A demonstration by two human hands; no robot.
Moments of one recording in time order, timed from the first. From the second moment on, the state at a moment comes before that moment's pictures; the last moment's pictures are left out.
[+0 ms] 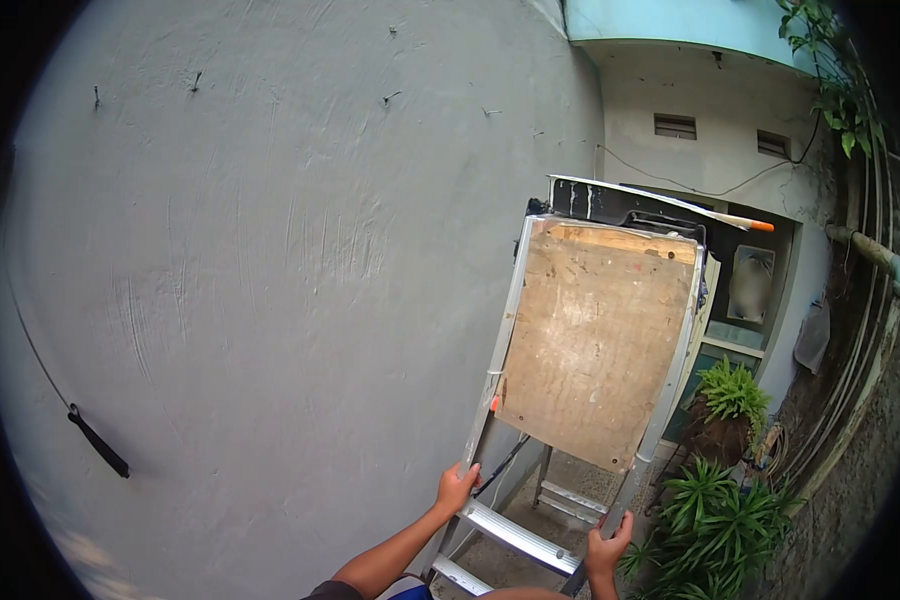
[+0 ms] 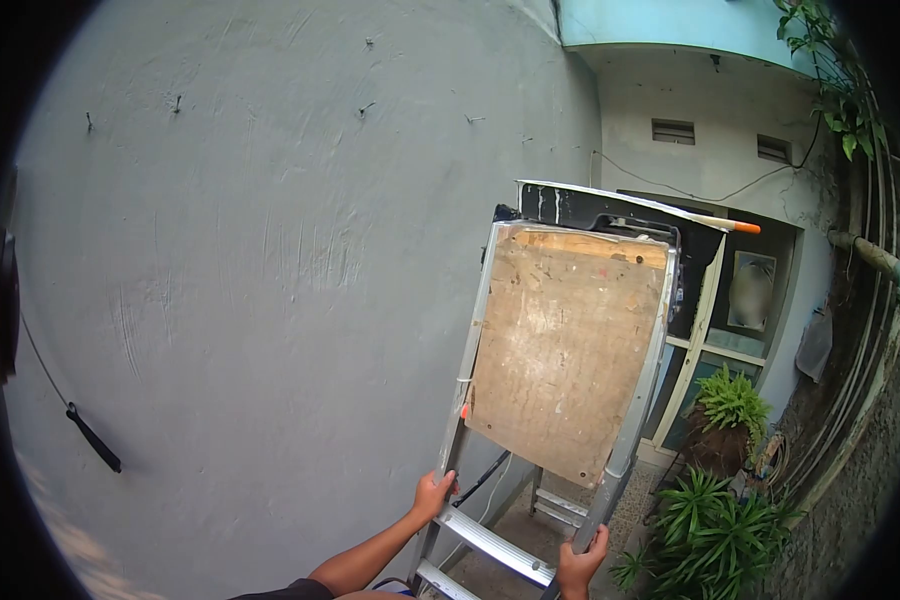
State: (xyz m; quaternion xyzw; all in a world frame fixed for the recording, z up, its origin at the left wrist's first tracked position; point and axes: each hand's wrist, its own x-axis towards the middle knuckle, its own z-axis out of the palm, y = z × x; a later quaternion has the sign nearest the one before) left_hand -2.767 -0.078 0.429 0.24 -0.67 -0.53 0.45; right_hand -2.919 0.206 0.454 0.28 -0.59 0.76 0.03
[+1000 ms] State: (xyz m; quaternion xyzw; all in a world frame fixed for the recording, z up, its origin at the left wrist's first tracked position) left_hand -2.759 -0.082 0.445 0.33 -0.70 -0.53 0.35; right_hand -2.928 0.250 0.364 0.22 -0.71 0.67 -0.06
